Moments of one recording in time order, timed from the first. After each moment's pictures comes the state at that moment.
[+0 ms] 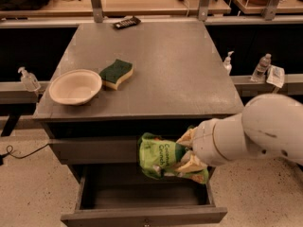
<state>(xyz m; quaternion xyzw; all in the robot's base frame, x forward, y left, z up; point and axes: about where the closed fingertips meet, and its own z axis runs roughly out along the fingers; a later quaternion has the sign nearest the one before) 0.436 -0.088 0.772 -0.66 0.68 0.05 0.32</state>
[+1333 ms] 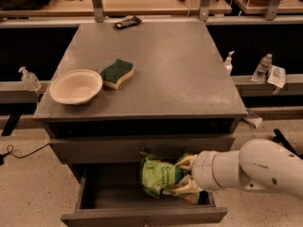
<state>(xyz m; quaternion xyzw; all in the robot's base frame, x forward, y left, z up) 0.424 -0.089 0.667 -0.63 0.68 0.11 0.36</state>
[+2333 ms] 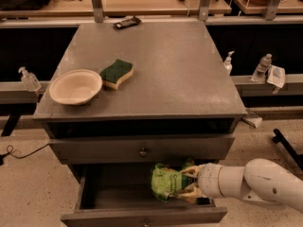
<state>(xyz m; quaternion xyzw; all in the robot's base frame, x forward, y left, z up) 0.443 -0.114 0.587 -0.63 0.65 0.12 0.41</state>
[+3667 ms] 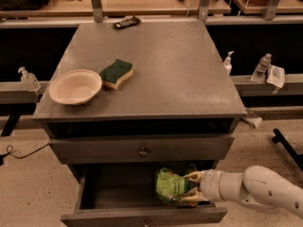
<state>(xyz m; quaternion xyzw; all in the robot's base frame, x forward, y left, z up) 0.452 -0.131 0.526 -0.61 0.66 0.14 0.41</state>
